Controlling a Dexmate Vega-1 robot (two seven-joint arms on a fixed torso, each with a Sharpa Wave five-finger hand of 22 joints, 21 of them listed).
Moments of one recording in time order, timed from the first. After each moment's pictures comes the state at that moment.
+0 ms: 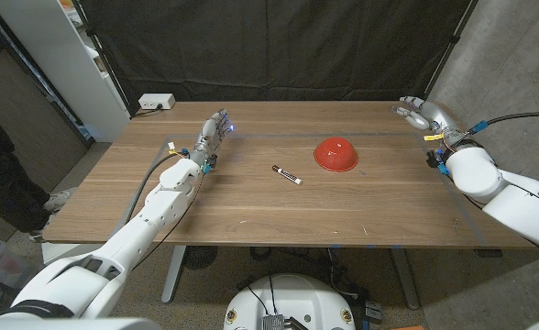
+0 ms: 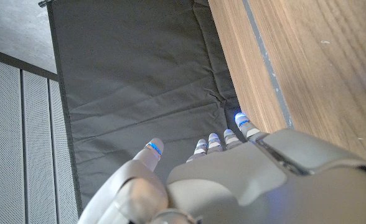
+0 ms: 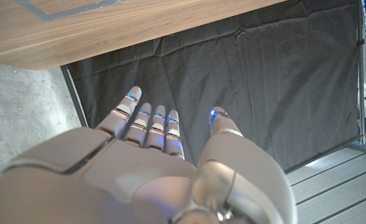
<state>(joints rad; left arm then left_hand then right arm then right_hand) 0.73 0.44 0.37 -1.15 -0.59 -0.28 -0.13 0.03 0.08 0.60 0.18 0.23 -0.16 0.04 0.18 0.17 -0.15 -0.01 0.20 0.18 -0.16 0.04 0.18 0.17 -0.17 0.01 0.50 0.19 -1.33 -1.05 -0.01 -2.14 0.12 -0.34 -0.38 0.45 0.11 0.36 -0.12 0.18 0.22 0.04 0.21 0.19 0.21 0.05 0.21 0.19 0.16 0.03 0.20 0.18 0.29 0.01 0.21 0.17</state>
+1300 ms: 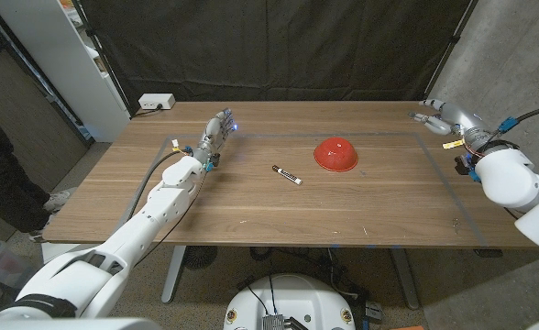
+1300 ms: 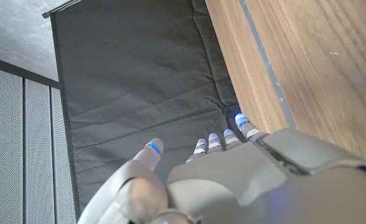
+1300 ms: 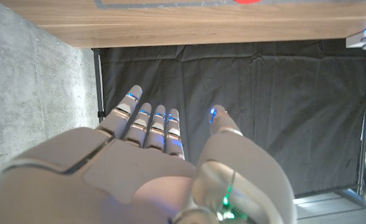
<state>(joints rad) 0.71 0.43 0.39 -1.13 -0.58 -0.28 -0.15 0.03 0.08 0.60 0.18 0.23 -0.15 0.04 0.18 0.17 -0.15 -0.01 0.20 0.18 -0.16 0.04 0.18 0.17 -0.17 0.02 0.49 0.19 -1.60 -1.02 0.28 -2.33 -0.12 -0.52 -0.18 0.46 0.11 0.36 -0.13 0.18 0.25 0.03 0.21 0.19 0.21 0.05 0.20 0.19 0.16 0.02 0.20 0.18 0.30 0.01 0.21 0.17</state>
